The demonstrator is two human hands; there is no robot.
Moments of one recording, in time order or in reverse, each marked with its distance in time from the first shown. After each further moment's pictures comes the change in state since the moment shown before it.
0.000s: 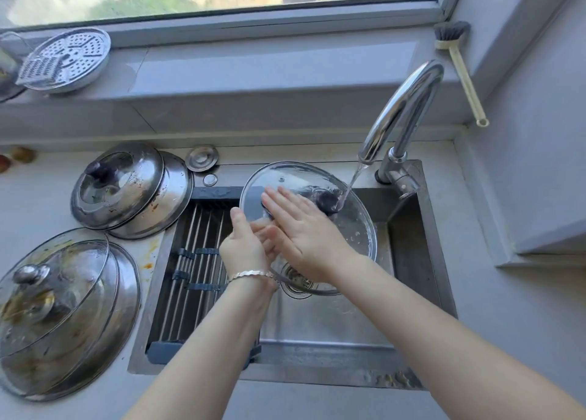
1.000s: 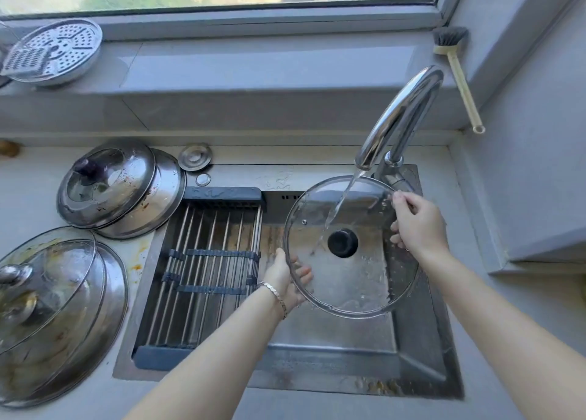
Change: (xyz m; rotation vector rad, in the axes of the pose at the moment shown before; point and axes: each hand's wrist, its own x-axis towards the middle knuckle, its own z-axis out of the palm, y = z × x) left_hand 0.030 -0.078 0.003 0.158 -0.247 -0.646; right_hand -0.055 0.092 -0.062 0.514 0.489 0.873
